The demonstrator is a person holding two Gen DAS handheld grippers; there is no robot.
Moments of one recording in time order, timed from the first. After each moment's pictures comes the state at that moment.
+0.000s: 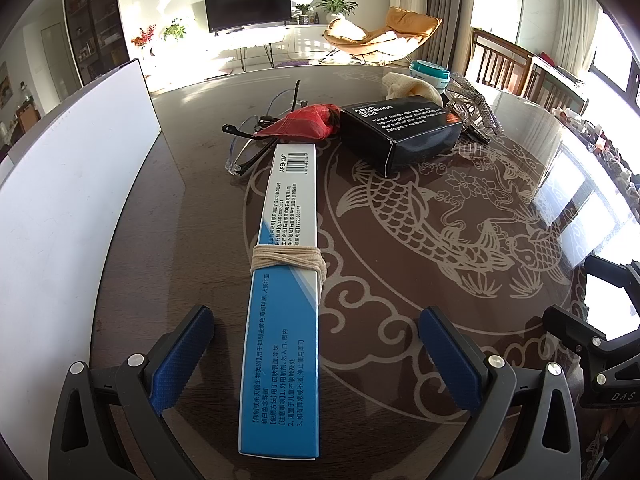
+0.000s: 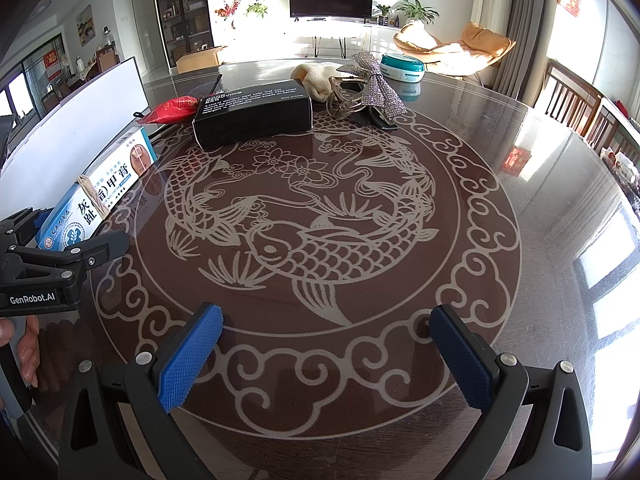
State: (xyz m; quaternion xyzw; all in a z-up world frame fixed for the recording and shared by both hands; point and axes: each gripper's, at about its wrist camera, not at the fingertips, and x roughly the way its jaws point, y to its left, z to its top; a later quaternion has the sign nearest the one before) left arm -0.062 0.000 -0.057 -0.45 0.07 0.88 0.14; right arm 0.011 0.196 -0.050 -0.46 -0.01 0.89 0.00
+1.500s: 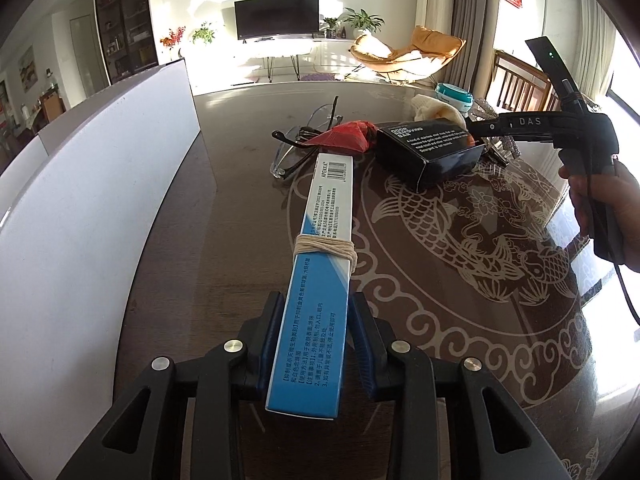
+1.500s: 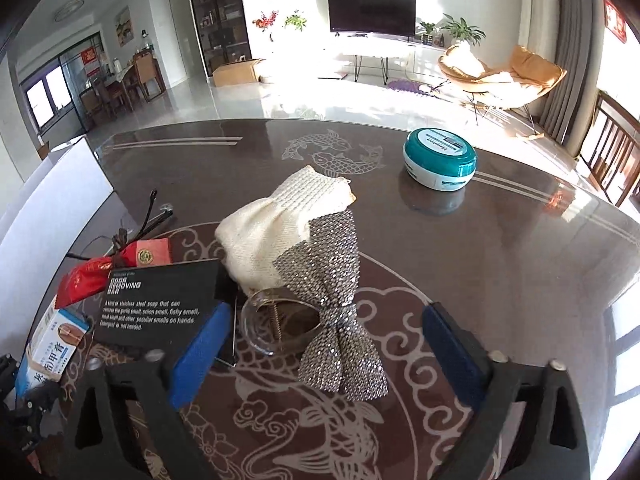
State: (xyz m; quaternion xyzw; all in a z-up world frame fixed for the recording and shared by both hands) left arm -0.054 -0.021 -0.050 -0.43 0.05 0.90 0.10; right arm -0.197 0.255 -0.027 -0.44 0.01 0.89 -0.09
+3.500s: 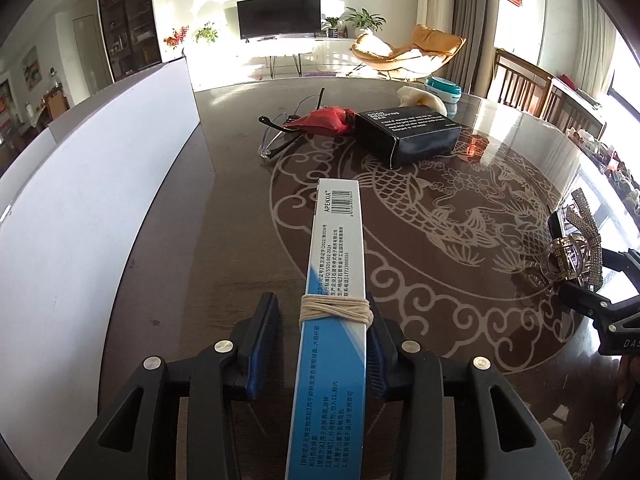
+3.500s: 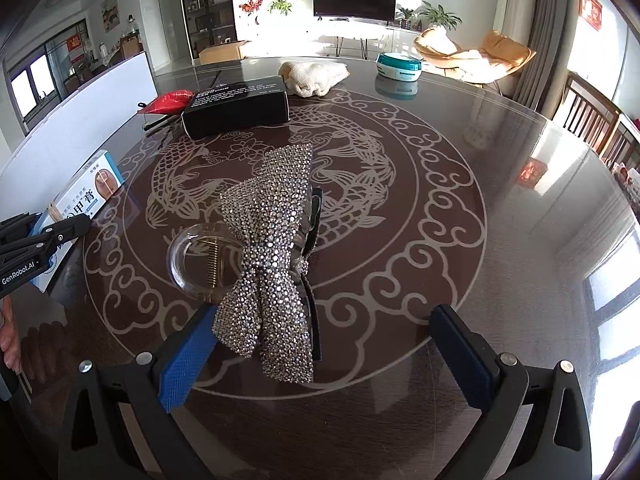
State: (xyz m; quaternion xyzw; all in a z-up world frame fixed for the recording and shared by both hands) left arm -0.023 -0.008 -0.048 -0.43 0.05 0.90 0.09; right arm 0.019 0.243 -0.056 -0.46 -0.03 0.89 -0.04
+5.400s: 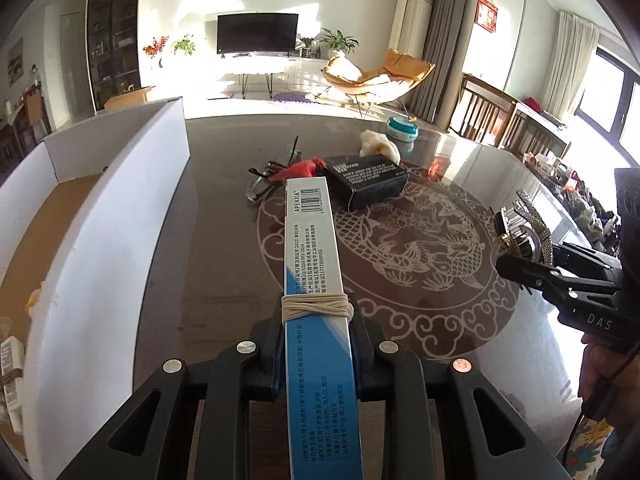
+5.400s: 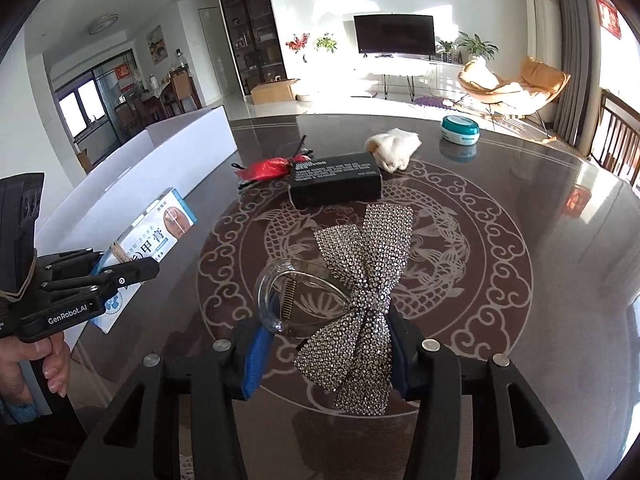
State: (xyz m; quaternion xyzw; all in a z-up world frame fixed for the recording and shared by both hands) left arm 0.007 -0.051 0.031 -0.39 -0.01 0.91 0.16; right arm 0.034 0.186 0.025 -0.38 0.01 0.91 -0.15
